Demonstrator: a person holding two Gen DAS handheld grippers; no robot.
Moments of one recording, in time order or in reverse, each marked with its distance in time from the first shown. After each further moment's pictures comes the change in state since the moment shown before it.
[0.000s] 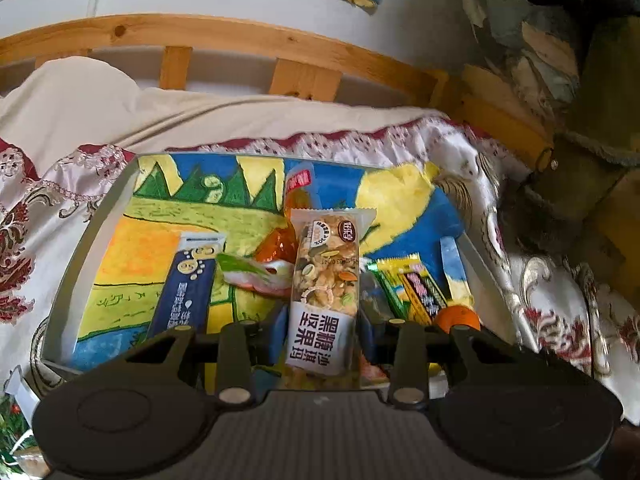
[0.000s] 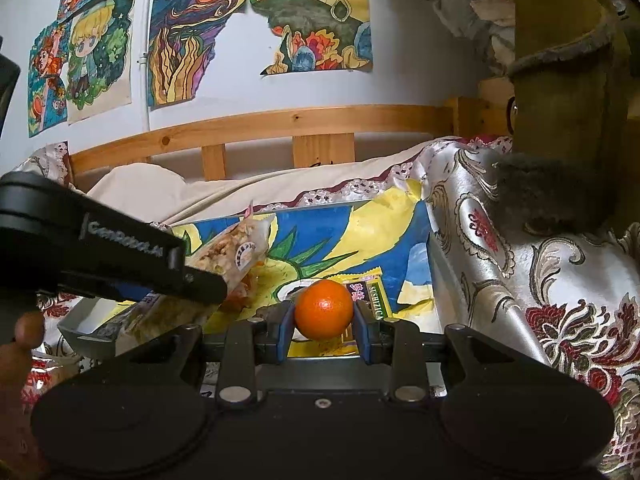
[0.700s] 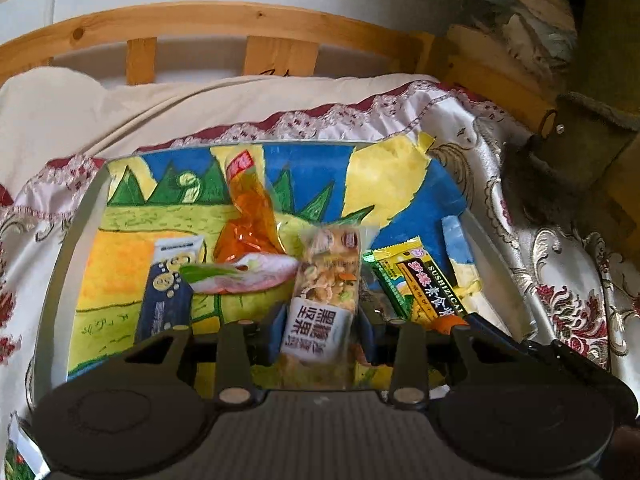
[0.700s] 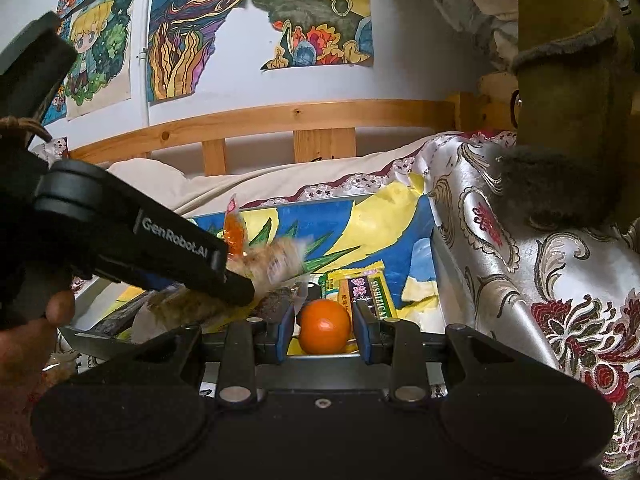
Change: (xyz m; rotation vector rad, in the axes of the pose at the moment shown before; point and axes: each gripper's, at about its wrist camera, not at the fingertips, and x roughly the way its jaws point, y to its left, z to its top) left arm 0.027 -0.011 0.015 0.081 0.075 0.017; right arm 0.005 0.001 -0.001 -0.001 0.012 0.001
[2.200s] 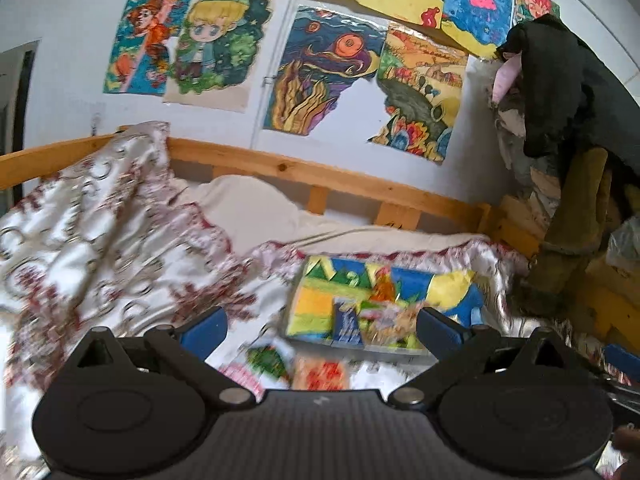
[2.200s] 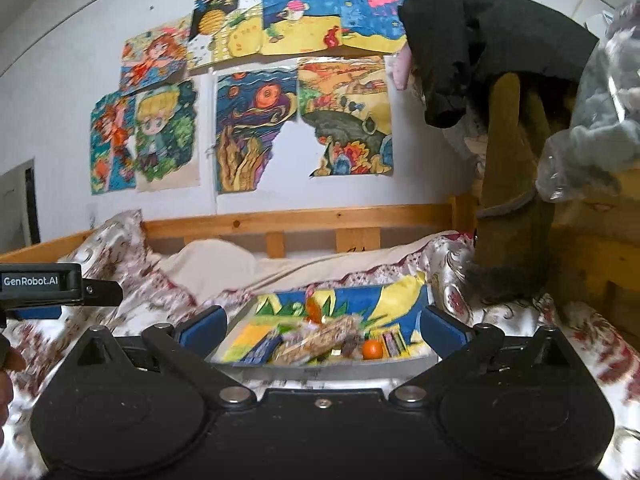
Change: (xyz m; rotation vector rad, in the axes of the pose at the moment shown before) left arm -0.299 0.025 -0.136 -0.187 -0.442 0.253; right arm -0.252 0.061 0.024 -0.023 -0.183 0.045
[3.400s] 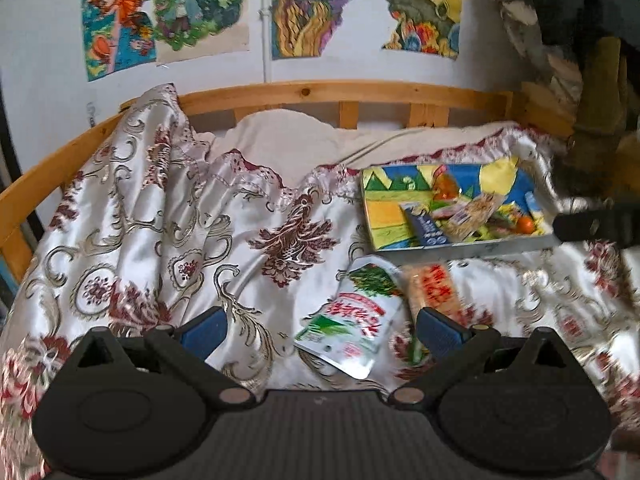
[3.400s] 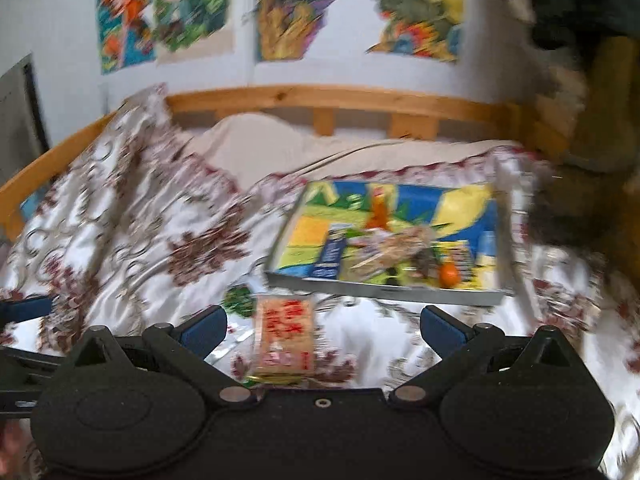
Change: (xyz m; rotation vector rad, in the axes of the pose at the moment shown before) left arm 0.018 0.084 0.016 0.260 0.278 0.046; right arm 0.077 0.115 0.067 -0.083 0.509 0.040
